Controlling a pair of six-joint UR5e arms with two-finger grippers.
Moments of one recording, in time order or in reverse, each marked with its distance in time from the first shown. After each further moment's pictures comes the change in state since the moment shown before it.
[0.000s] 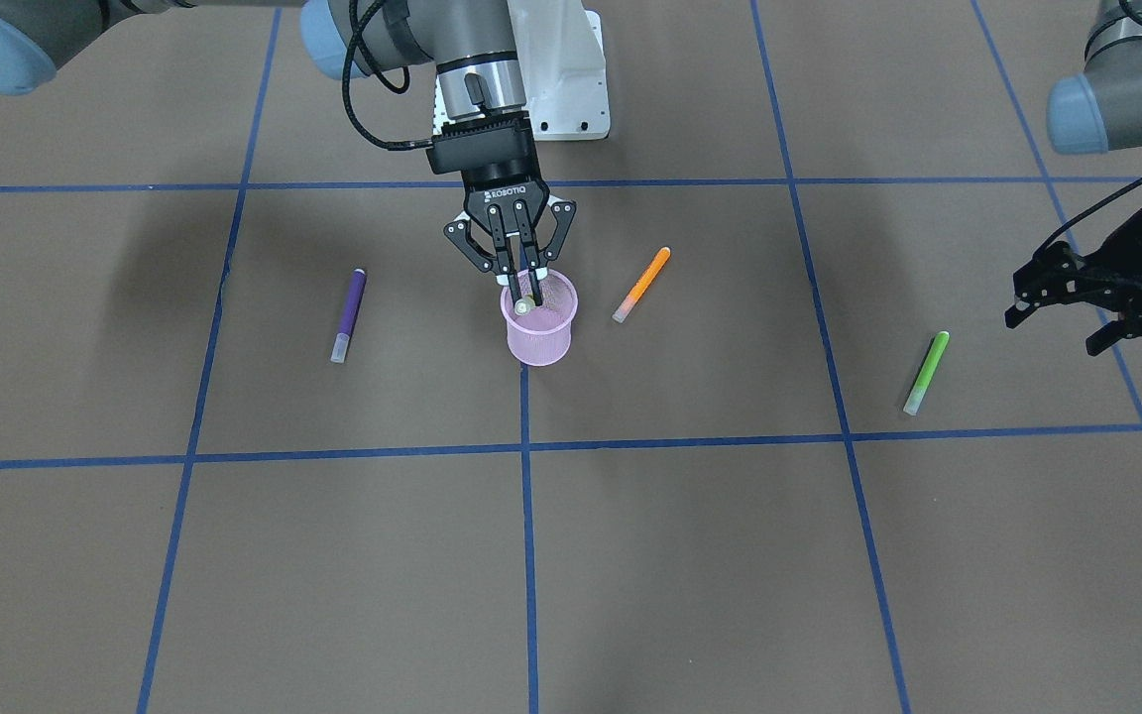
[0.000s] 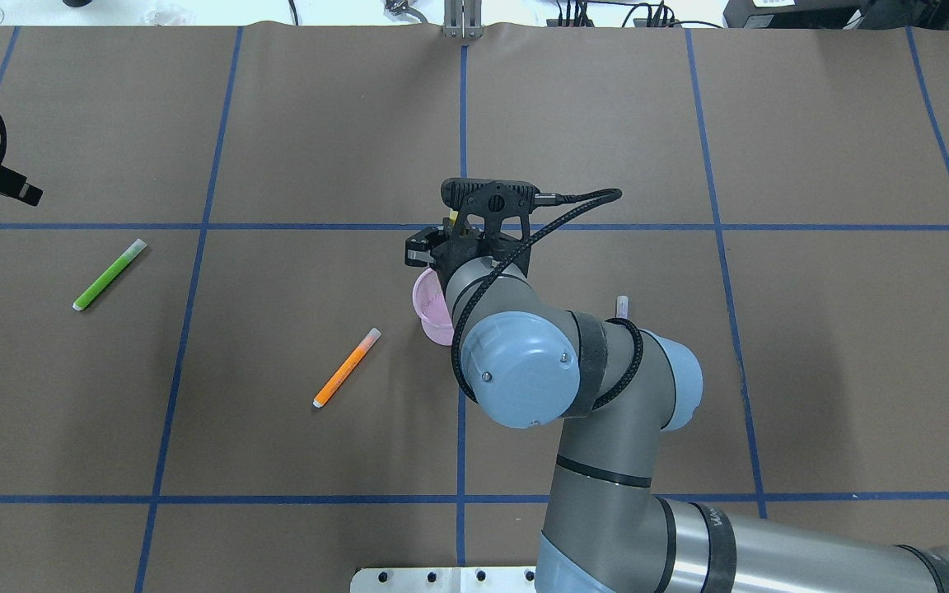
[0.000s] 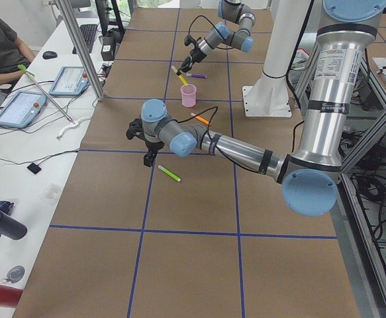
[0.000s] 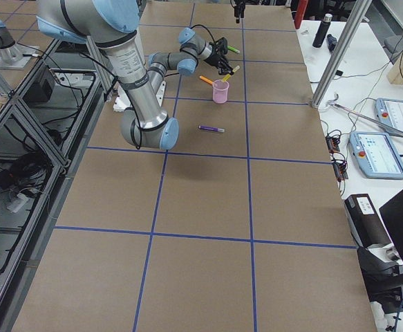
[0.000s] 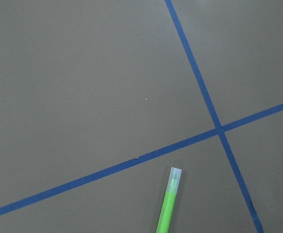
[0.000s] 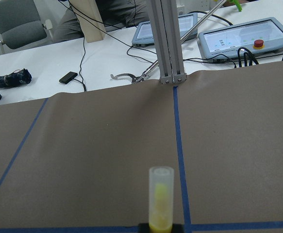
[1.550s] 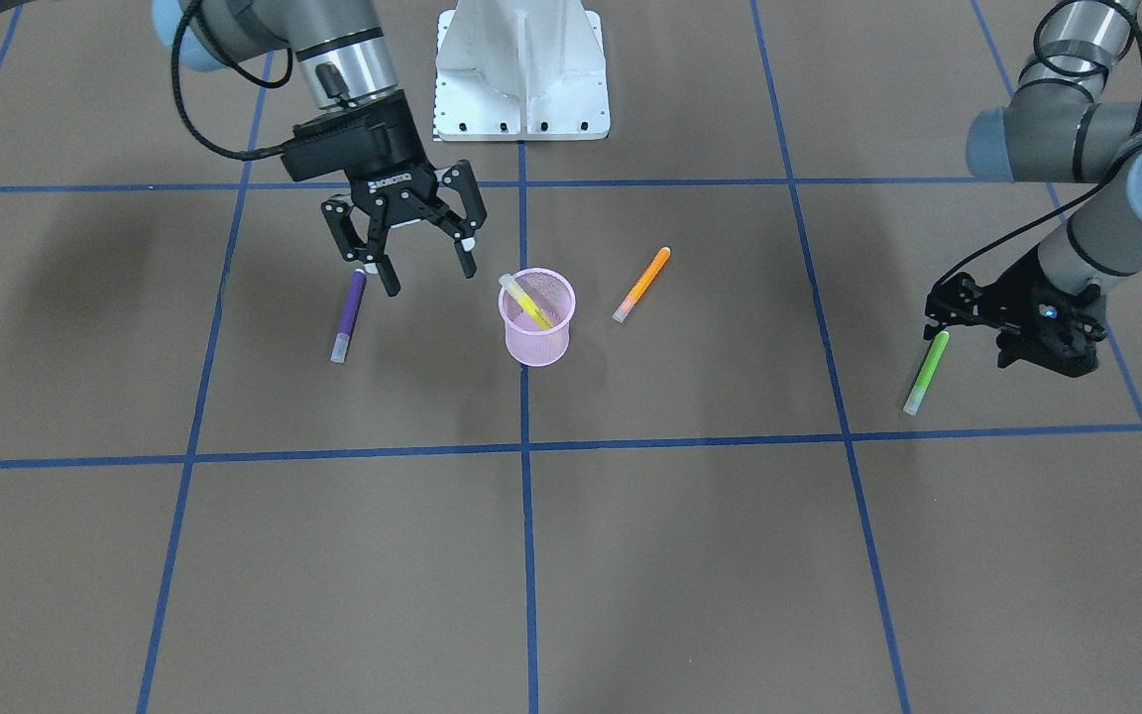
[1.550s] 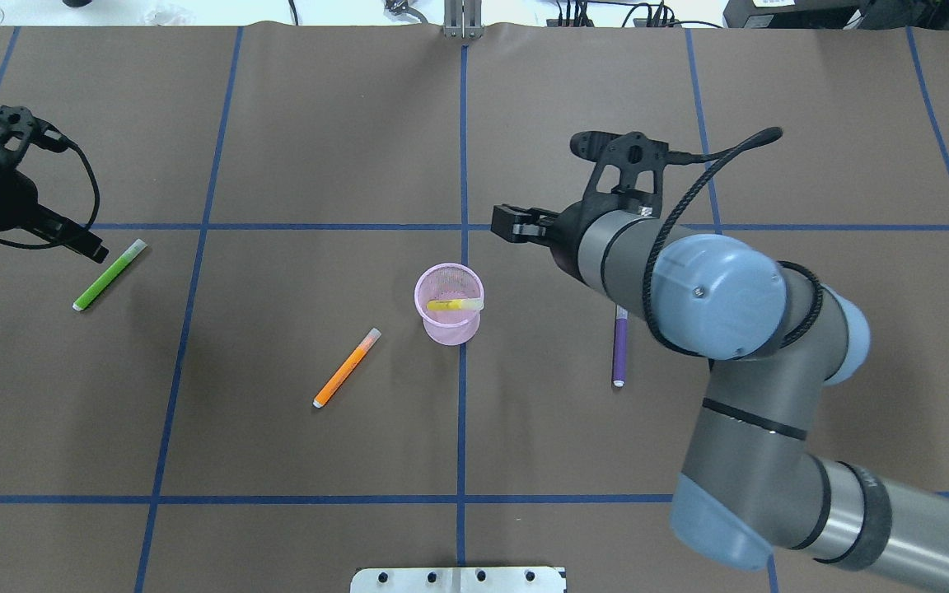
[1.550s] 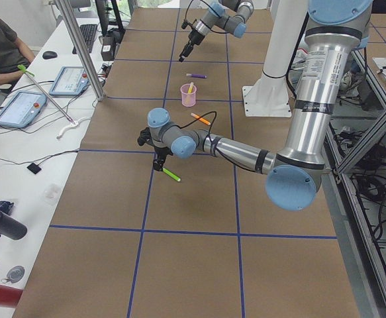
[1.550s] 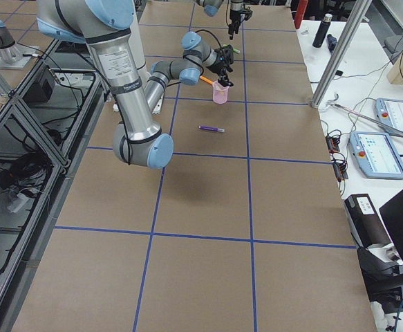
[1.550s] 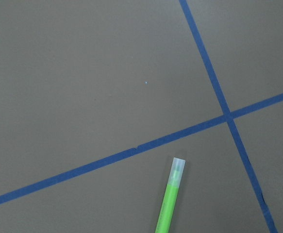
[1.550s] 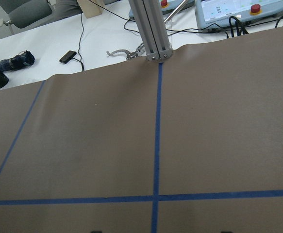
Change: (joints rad) left arm 0.192 -0.053 0.115 0.004 0.078 0.009; right arm 0.189 -0.248 0.223 0.077 0.362 0.008
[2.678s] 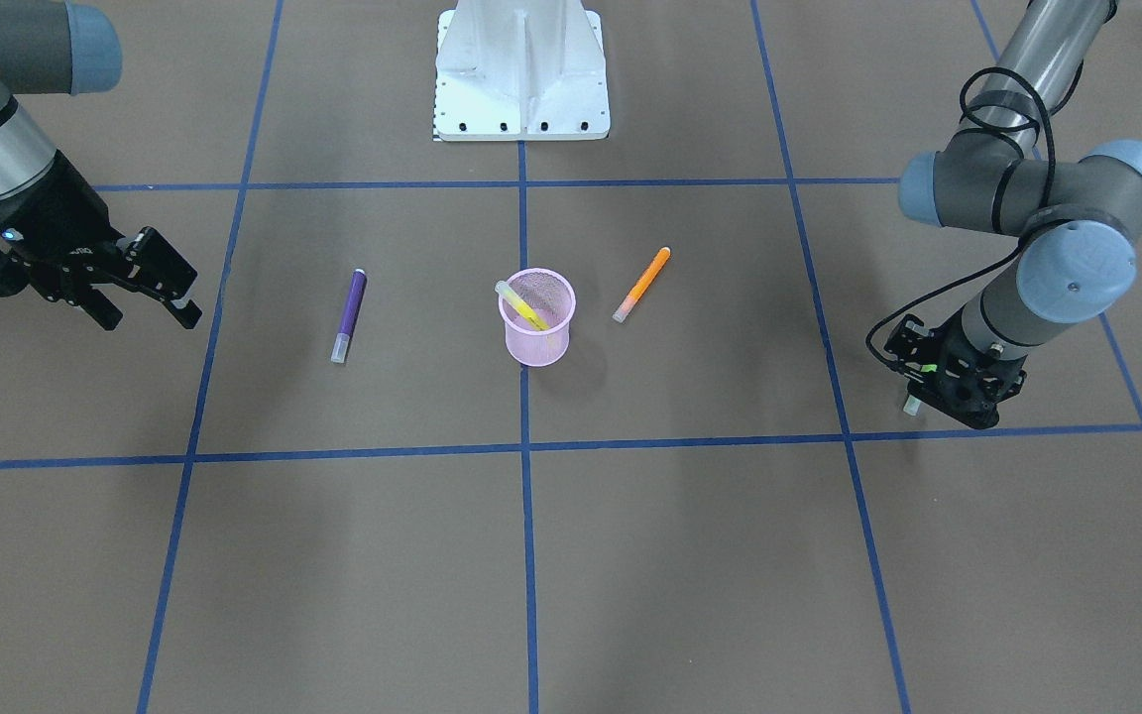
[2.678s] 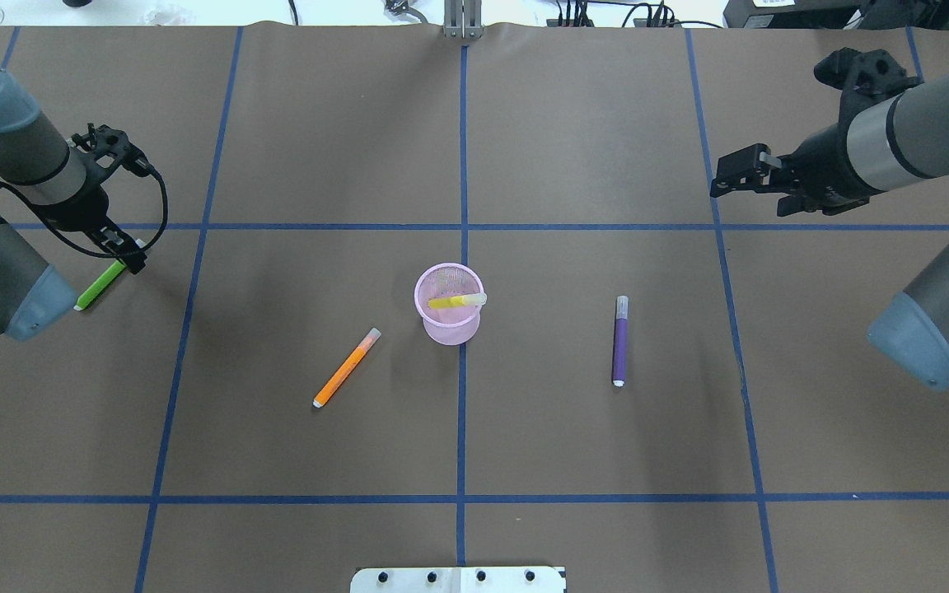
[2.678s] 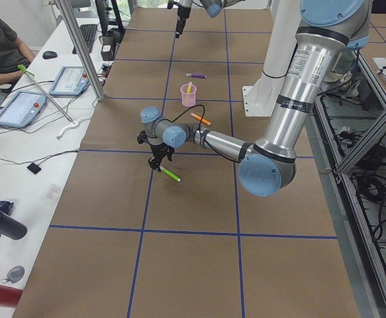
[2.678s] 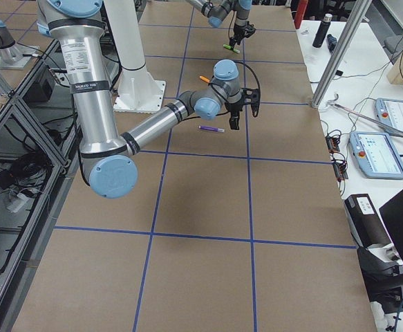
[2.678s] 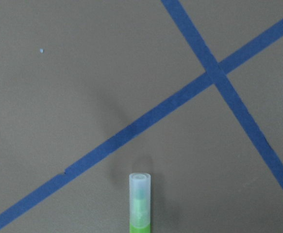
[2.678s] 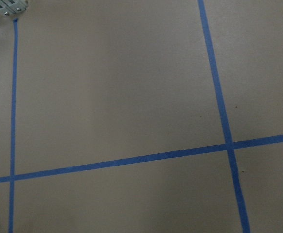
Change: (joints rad) left arm 0.060 -0.146 0.126 0.202 0.091 0.264; right arm 0.455 -0.261 -0.032 0.005 0.699 -0.136
